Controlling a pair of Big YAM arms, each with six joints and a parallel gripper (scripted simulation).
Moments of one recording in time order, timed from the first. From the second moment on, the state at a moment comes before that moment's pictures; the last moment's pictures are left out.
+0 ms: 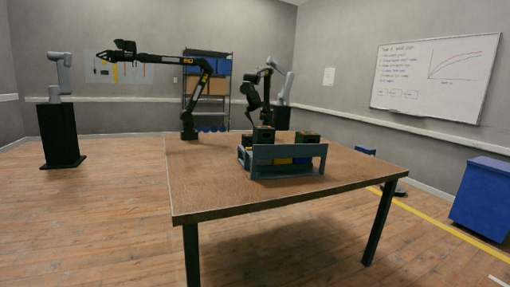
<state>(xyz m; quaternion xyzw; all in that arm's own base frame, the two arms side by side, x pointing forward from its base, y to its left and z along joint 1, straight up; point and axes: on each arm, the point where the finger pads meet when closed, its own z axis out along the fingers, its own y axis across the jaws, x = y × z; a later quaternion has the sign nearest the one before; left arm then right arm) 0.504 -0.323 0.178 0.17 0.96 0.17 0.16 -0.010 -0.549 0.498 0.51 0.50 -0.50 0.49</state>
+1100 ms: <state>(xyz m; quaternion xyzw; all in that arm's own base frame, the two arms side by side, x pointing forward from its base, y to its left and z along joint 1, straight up) 0.478 -0.344 0.148 0.54 0.83 0.08 0.04 -0.010 -0.549 0.498 0.51 0.50 -0.50 0.49</state>
